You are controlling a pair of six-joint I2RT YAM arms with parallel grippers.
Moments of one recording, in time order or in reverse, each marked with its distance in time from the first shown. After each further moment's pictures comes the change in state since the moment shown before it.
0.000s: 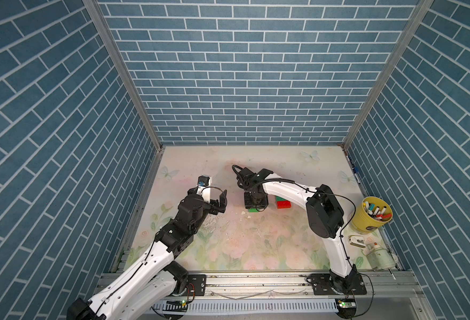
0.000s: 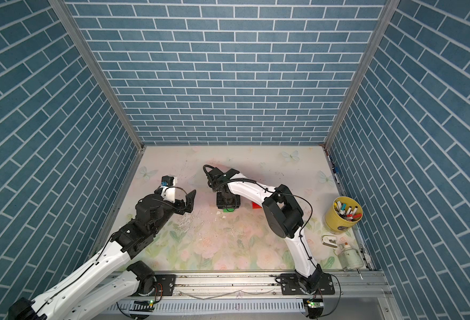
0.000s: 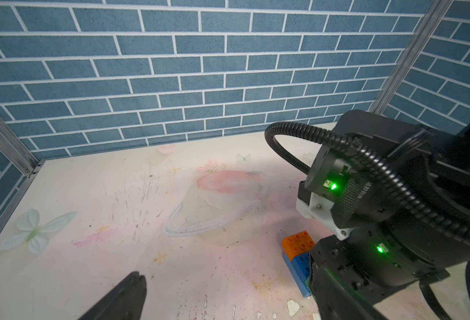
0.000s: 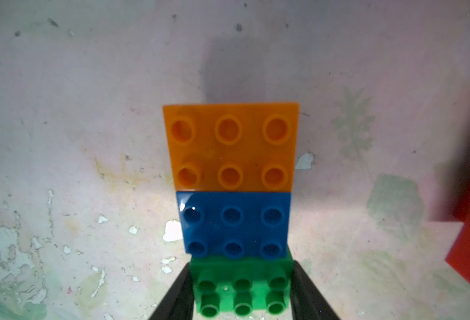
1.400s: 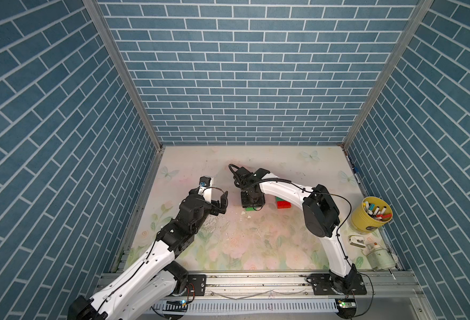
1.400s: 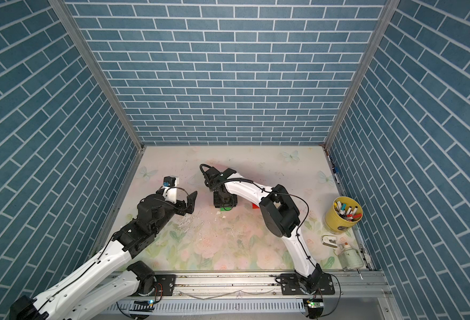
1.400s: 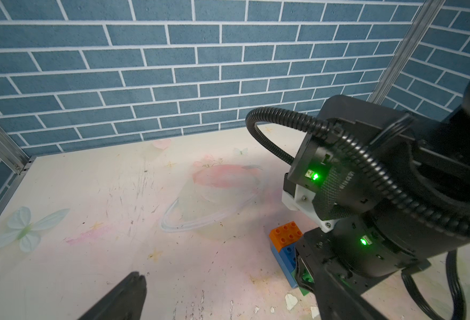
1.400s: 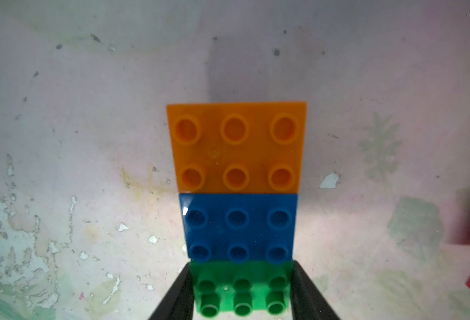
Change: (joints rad) left arm 0.000 0.013 -0.008 0.002 0.019 0.001; right arm 0.014 0.050 0.077 -0.013 0.010 -0.027
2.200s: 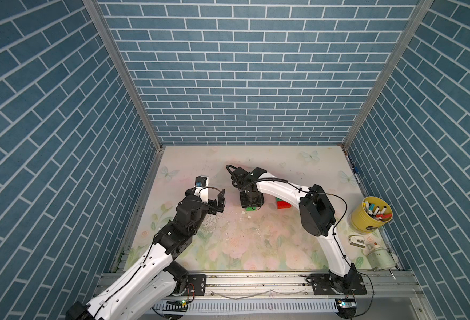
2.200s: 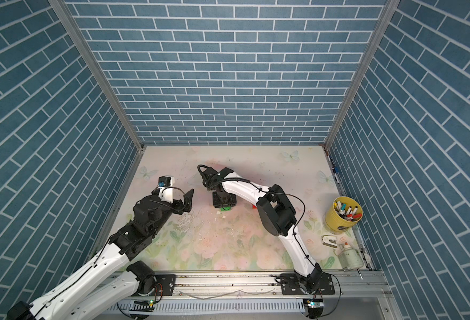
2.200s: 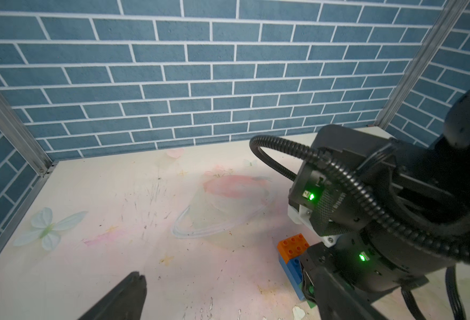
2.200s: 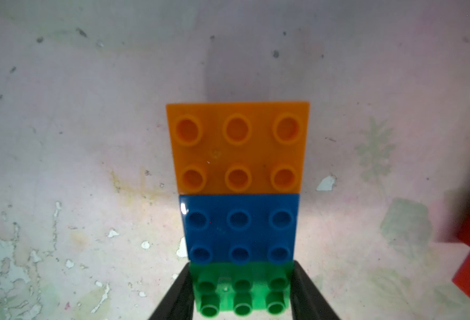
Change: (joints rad) left arm 0.003 -0.055 -0.003 0.007 -0.065 -0.012; right arm 0.002 0.037 0.062 -0.056 0.047 0.007
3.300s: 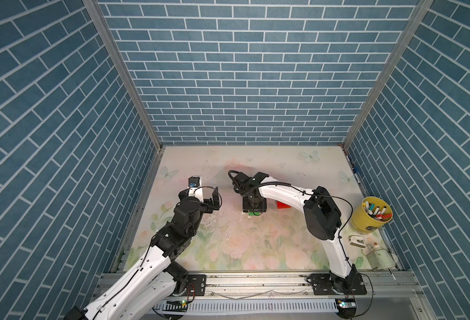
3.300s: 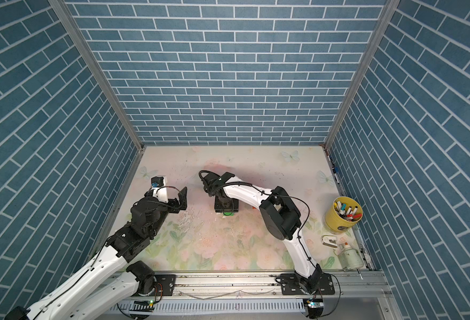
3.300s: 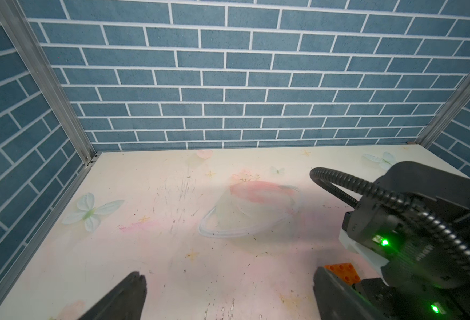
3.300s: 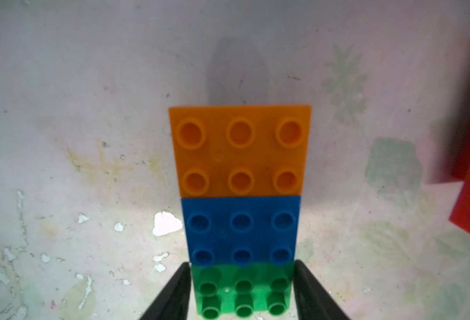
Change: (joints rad) left arm 0.003 -0.021 0.002 -0.043 -0.123 -0.037; right arm 0.032 -0.078 -0.136 0.030 0.009 0.127
